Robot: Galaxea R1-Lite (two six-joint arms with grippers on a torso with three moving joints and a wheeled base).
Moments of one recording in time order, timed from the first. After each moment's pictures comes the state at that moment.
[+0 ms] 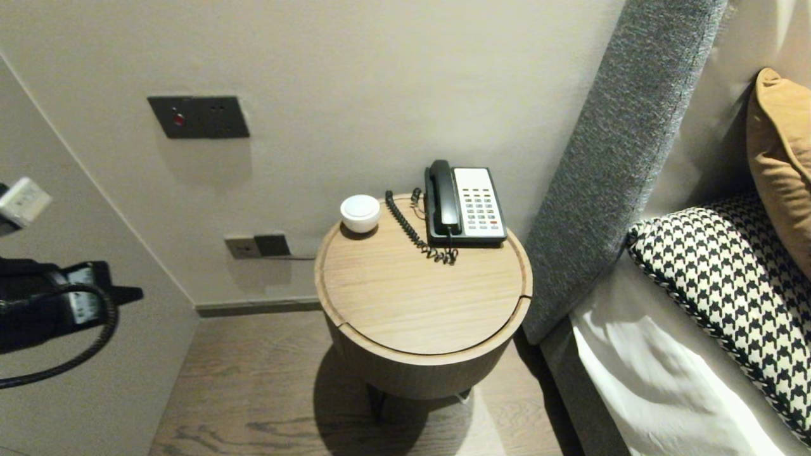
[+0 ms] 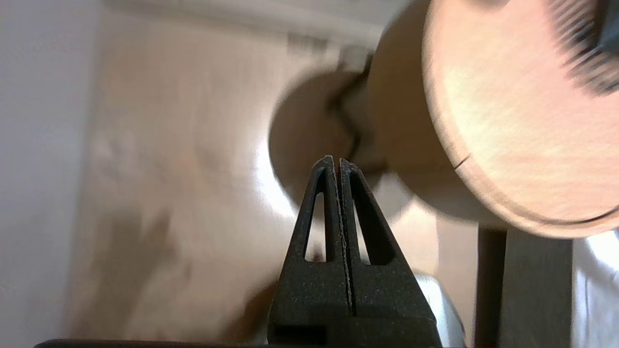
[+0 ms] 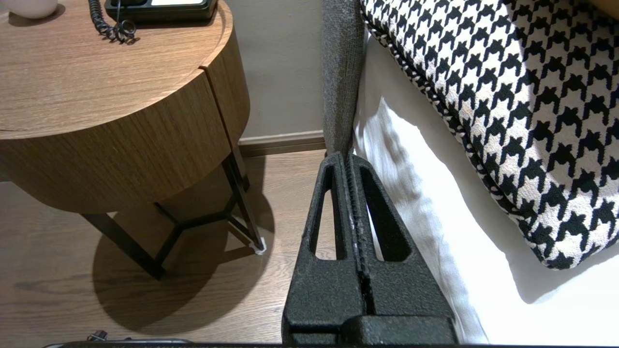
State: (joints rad) left arm -0.14 1.16 -0.89 0.26 0.03 -0.32; right arm -0.01 0.00 0.00 -0.09 -0.02 0.02
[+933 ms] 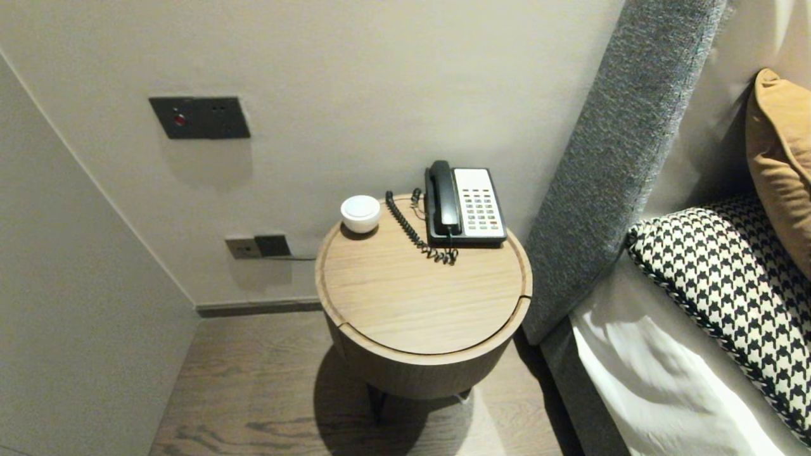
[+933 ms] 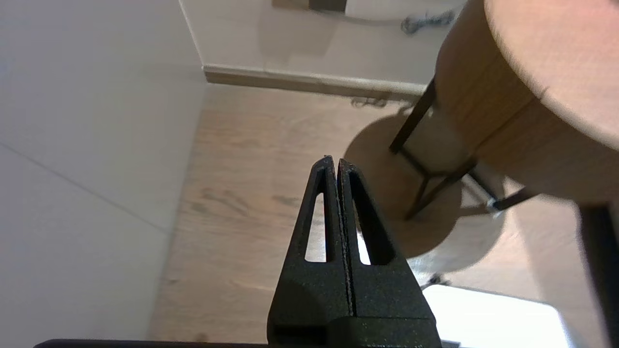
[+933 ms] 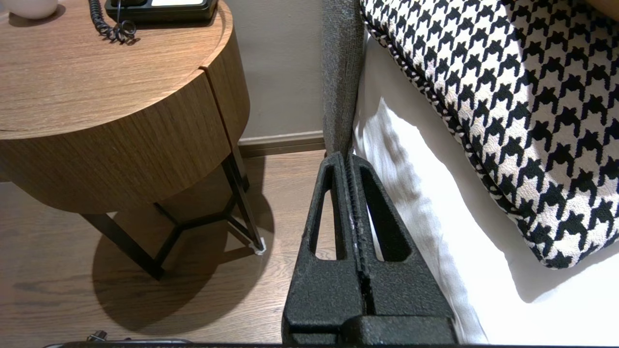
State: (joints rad) left arm 0.08 0.37 -0.41 0.31 0.01 -0.08; right arm -0.01 0.00 0.00 -0.09 -0.02 0.02
